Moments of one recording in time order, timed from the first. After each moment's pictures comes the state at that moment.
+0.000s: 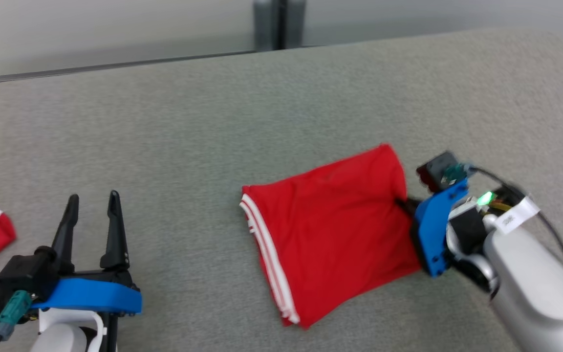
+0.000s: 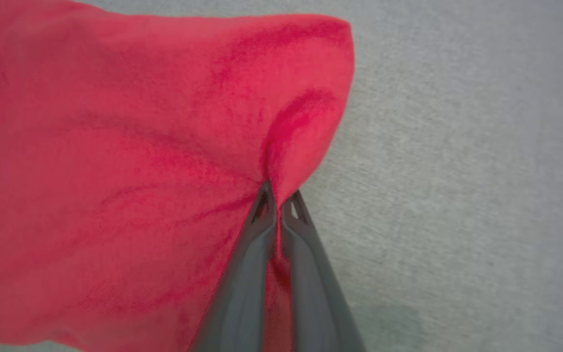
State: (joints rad) left arm -0.13 0.32 -0.23 0.16 -0.52 0.06 -0.25; right arm -0.52 -0.28 0.41 0.41 0.33 0.13 0.52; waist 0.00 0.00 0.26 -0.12
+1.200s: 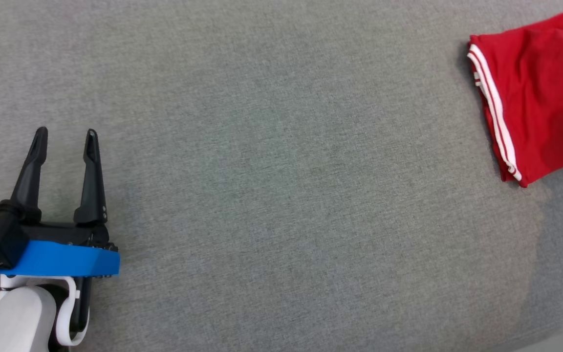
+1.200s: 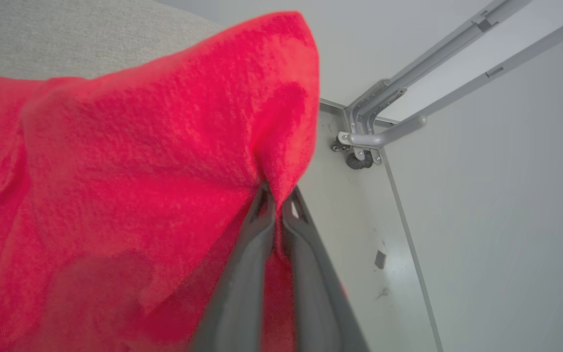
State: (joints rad) left arm -0.23 0.44 -0.23 -0.04 -0.46 0.09 -0.19; right arm -0.85 -0.68 0.19 0.79 0.28 0.13 0.13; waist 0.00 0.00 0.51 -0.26
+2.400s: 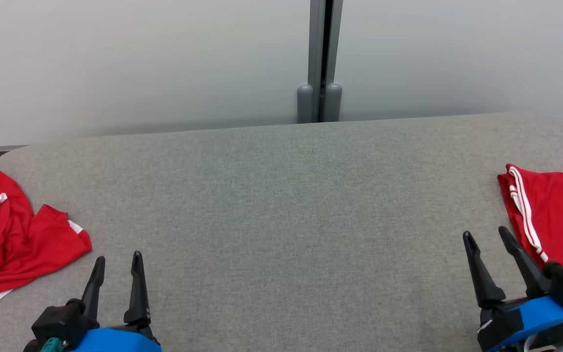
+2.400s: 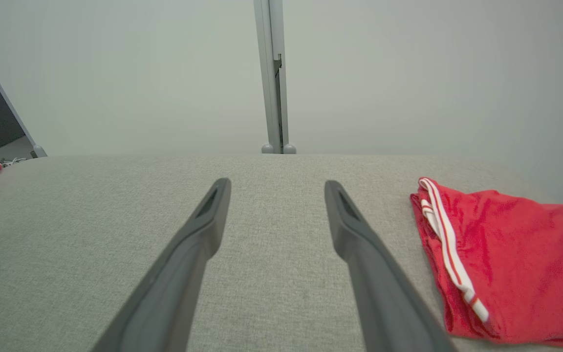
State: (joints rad) left arm 0.01 0.26 -0.24 0.20 -0.51 0.06 -0.26; right arm -0.03 -0.23 0.03 0.12 0.30 0.13 -0.11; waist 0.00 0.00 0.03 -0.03
